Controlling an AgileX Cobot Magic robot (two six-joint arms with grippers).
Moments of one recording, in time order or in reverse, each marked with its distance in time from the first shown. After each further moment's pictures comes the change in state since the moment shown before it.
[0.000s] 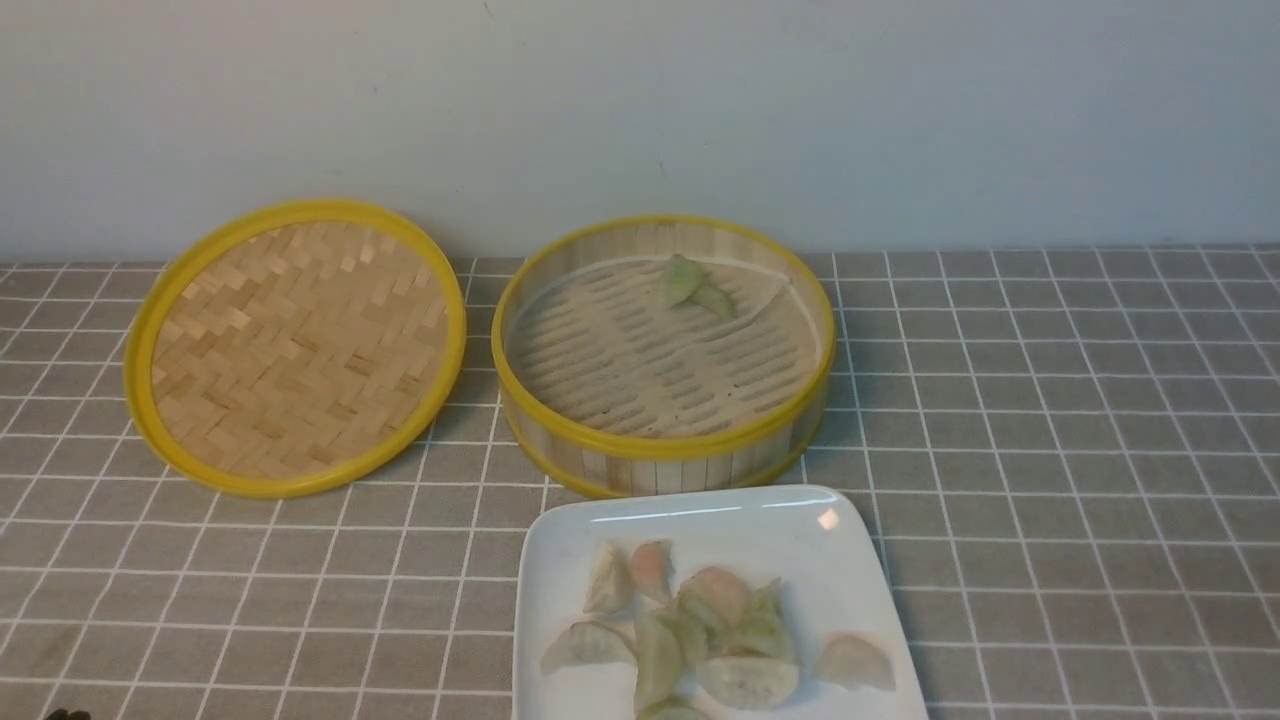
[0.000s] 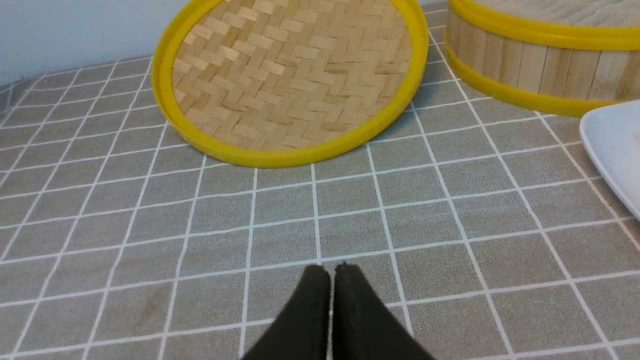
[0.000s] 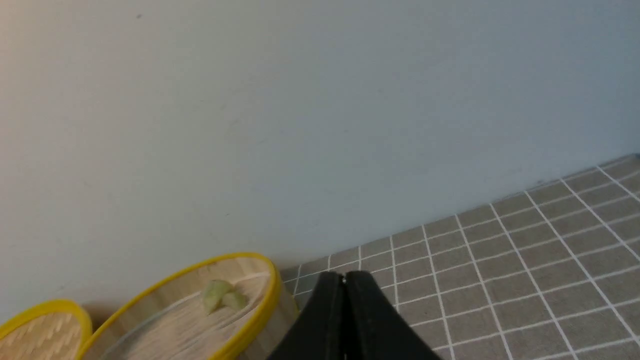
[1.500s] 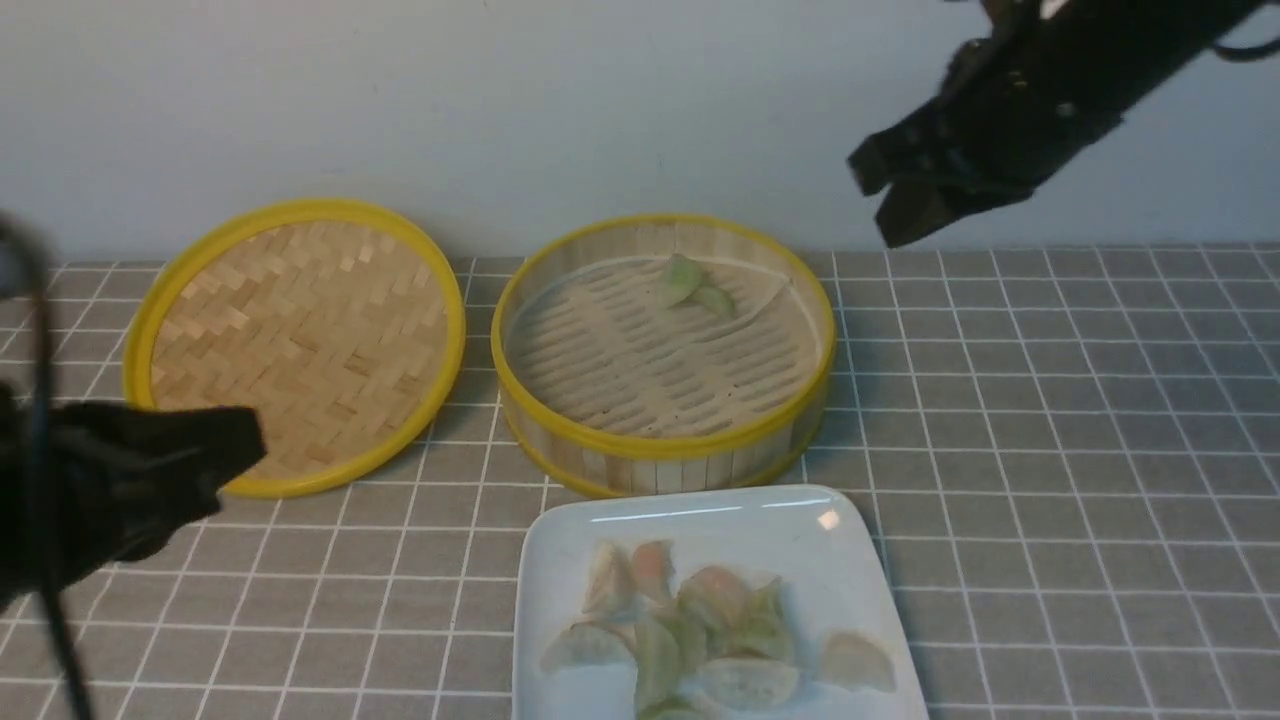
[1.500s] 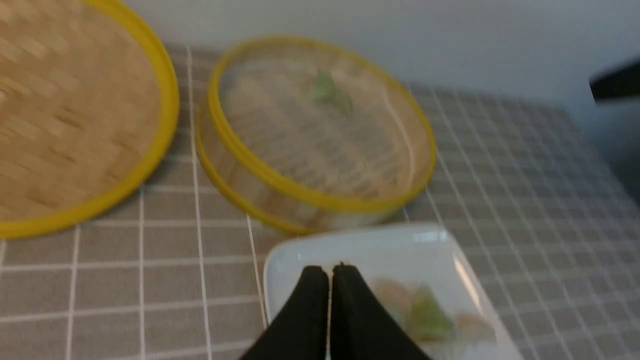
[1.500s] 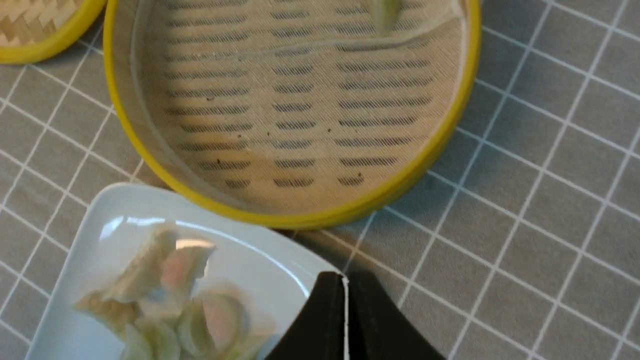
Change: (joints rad) right arm 0.424 1.816 -1.643 -0.391 0.875 0.080; left arm -0.003 0.857 -0.748 -0.678 0.314 0.220
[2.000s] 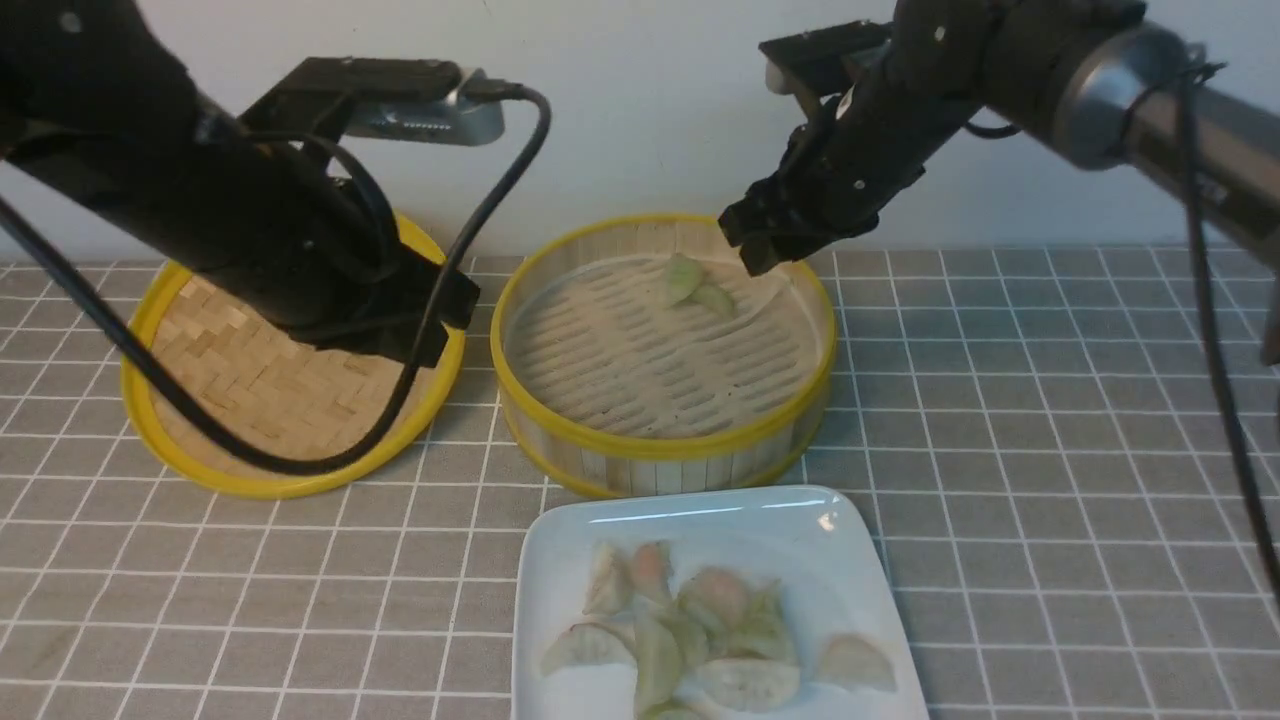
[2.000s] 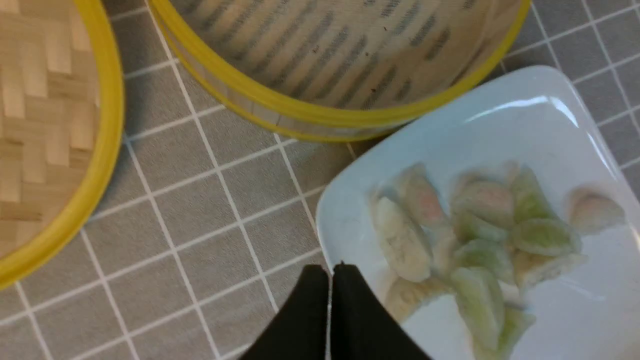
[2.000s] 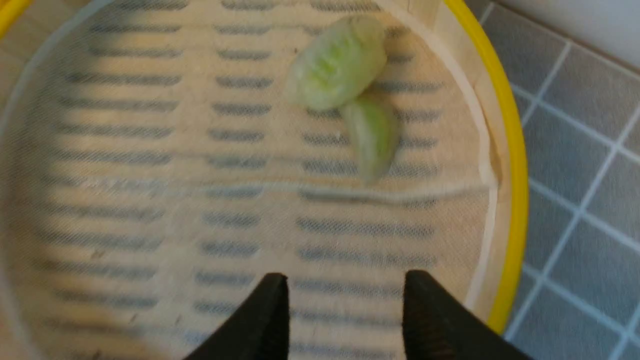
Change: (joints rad) right arm 0.020 0.452 -0.317 -0.004 -0.177 -0.093; left arm -0.236 0.695 -0.652 0.461 0.297 -0.190
